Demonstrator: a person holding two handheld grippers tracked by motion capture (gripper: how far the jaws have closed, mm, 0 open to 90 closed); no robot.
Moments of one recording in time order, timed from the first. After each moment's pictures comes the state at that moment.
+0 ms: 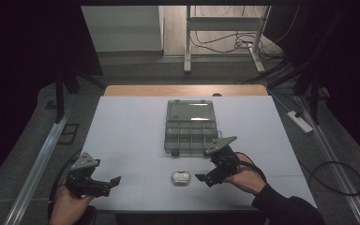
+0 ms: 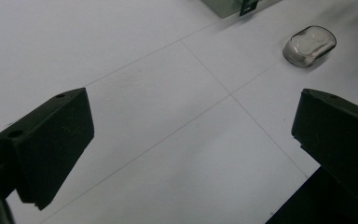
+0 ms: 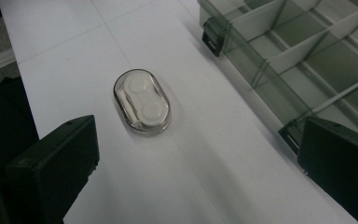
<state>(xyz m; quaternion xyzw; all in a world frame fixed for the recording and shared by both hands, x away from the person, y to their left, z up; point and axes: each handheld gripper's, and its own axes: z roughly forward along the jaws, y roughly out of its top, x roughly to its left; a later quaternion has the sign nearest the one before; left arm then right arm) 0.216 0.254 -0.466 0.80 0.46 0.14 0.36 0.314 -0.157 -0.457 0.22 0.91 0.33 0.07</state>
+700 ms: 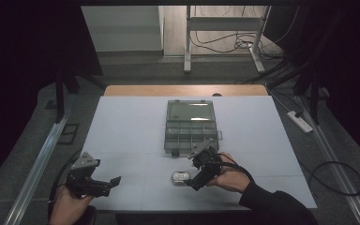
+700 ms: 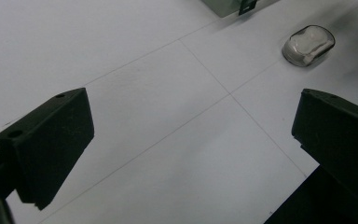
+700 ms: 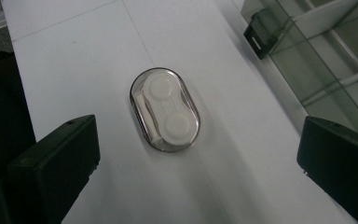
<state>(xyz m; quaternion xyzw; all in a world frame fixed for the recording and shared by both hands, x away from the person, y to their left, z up) 0.217 0.254 -0.466 0.80 0.46 0.14 0.36 0.316 -0.114 -0.476 0.18 0.94 0.28 0.05</state>
